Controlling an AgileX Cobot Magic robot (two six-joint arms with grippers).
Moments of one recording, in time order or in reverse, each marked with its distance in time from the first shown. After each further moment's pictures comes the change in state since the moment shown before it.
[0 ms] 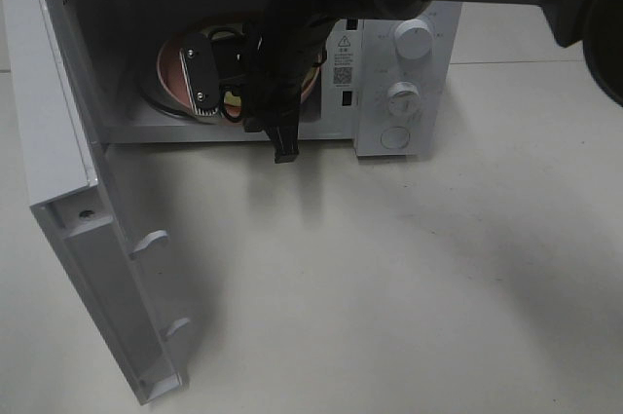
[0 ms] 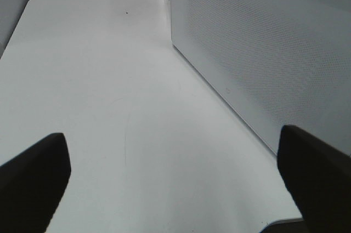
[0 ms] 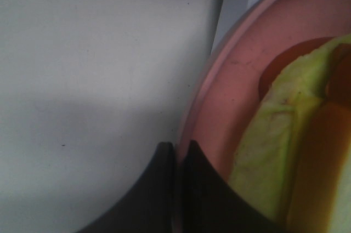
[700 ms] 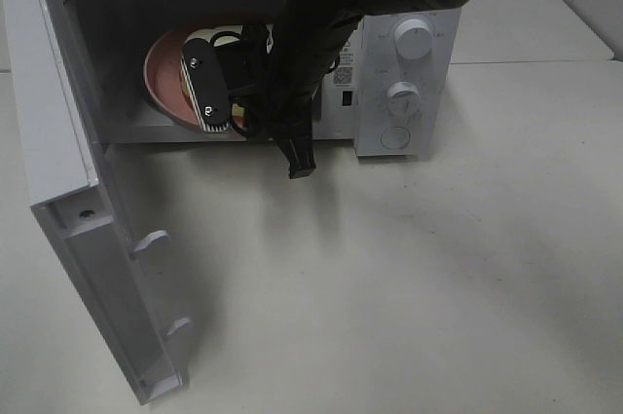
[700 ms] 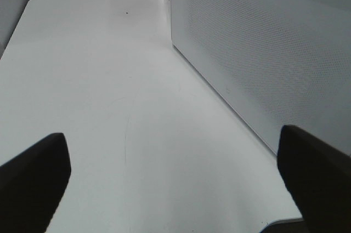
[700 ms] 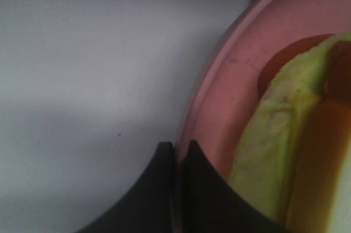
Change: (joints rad) left arm 0.000 0.000 0.000 0.000 0.000 0.000; right arm 0.028 -0.173 0.251 0.029 -0.079 -0.062
